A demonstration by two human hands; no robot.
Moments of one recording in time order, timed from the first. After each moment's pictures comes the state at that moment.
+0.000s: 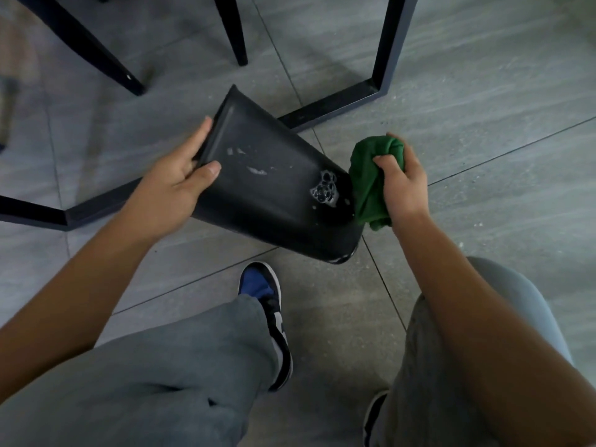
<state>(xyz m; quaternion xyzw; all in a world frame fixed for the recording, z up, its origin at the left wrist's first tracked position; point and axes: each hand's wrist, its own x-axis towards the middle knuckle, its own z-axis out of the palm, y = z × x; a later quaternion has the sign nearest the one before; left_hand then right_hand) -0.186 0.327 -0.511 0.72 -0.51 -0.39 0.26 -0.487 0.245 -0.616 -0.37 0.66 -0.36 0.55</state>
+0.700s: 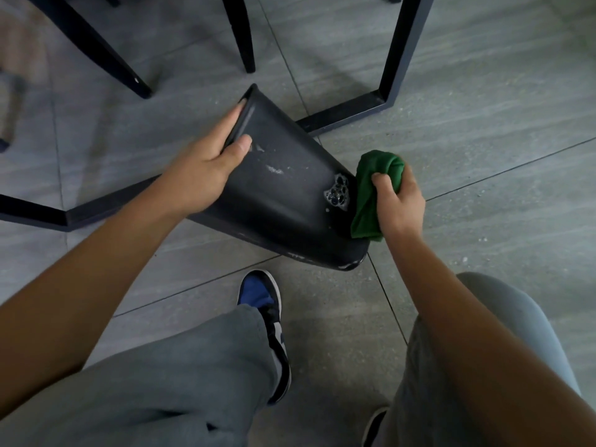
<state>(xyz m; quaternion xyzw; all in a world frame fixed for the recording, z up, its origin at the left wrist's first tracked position) -0.197 0.284 -0.515 0.71 -0.56 -0.37 0.22 -0.472 0.250 -0.633 -0.43 0.69 -0.35 0.46</state>
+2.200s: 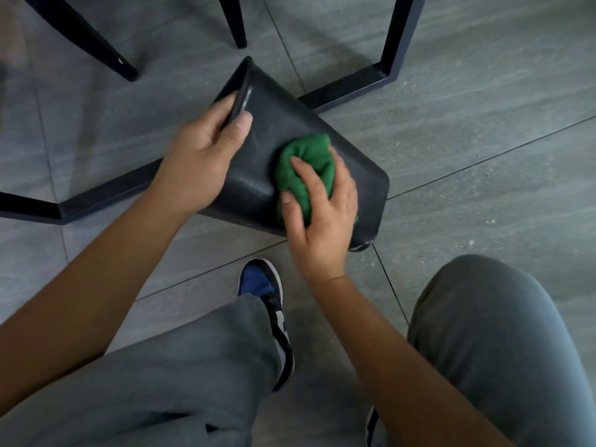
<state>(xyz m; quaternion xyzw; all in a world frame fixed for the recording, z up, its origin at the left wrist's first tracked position) -0.211 0.285 -0.533 0.68 -0.55 -0.36 0.32 -0.380 0.325 -0.635 -0.66 0.57 -0.43 0.24</state>
